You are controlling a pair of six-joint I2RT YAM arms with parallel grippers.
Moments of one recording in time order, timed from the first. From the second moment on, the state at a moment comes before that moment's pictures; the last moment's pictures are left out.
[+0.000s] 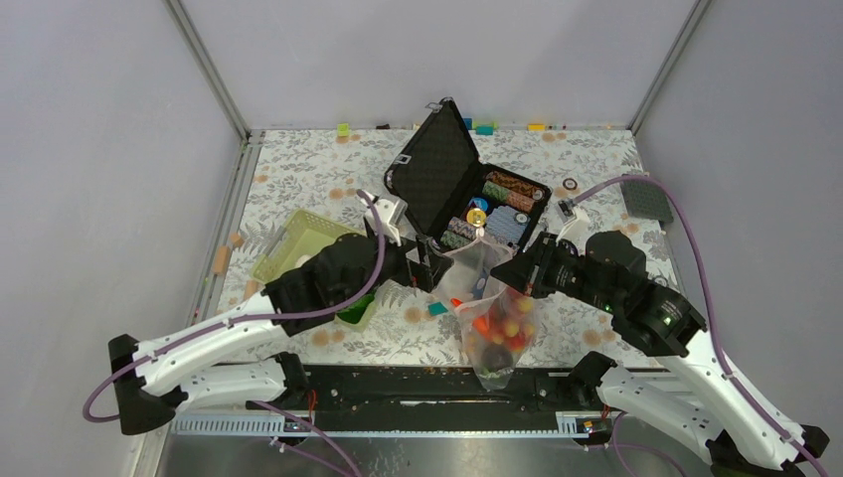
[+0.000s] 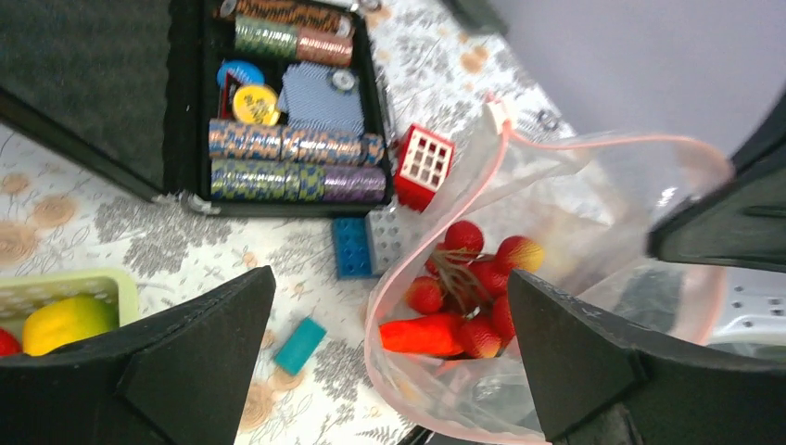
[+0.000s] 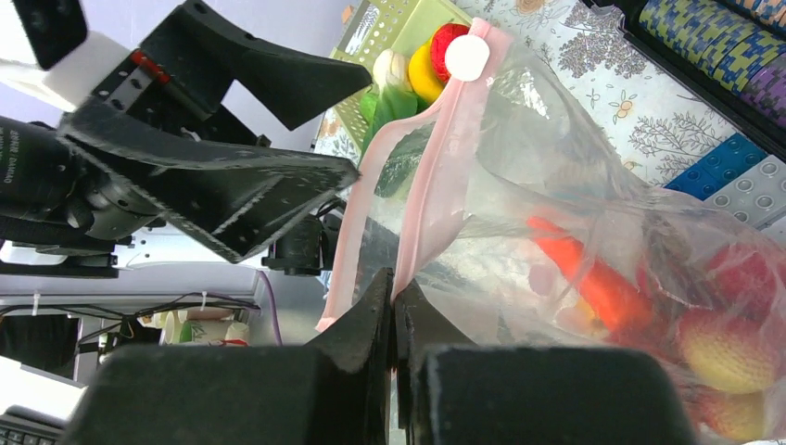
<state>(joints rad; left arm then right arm) -1.07 0.94 0.90 -0.18 -0.25 -0.49 0.75 0.68 0.99 -0.66 -0.14 0.84</state>
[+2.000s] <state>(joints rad) -0.28 1.18 0.77 -0.61 -0.47 -0.89 0.73 0.86 1.04 -0.78 -0.03 0.46</state>
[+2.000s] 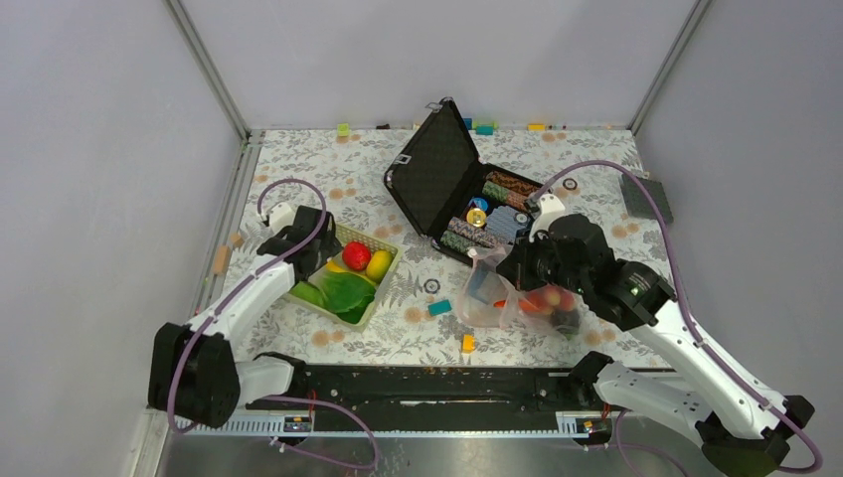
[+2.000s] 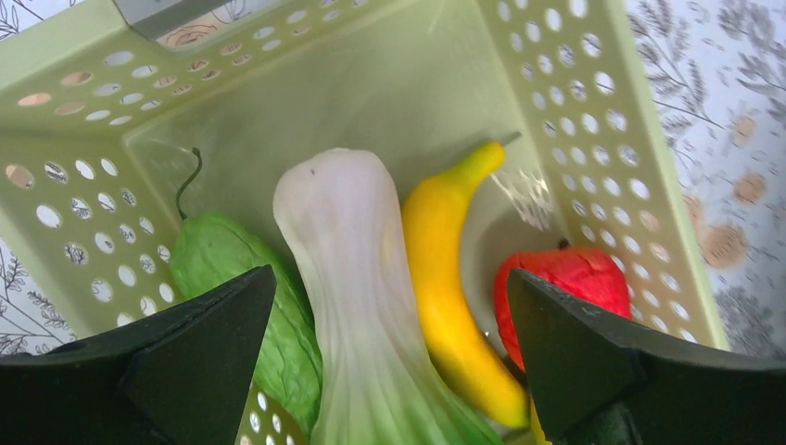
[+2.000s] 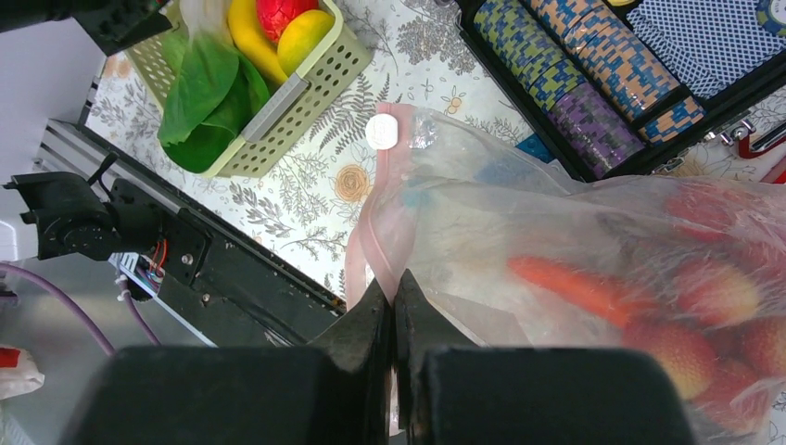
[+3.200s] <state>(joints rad) -0.19 1.29 0.73 -0.38 -0.42 -0.87 0.73 0.76 1.00 -0.77 0.05 0.48</state>
